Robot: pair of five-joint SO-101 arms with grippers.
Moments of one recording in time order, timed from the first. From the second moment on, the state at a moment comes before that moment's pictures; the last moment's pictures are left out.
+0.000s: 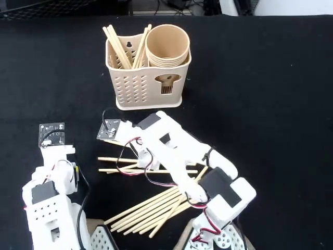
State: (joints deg) left arm -27.4 -74.8 88.9 54.3 -17.5; right arm -36.8 10.3 28.7 62.5 39.2
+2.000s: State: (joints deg) left arm -27.4 -74.8 88.9 54.3 -17.5; right arm -33.3 -26.9 12.4 30.0 13.1
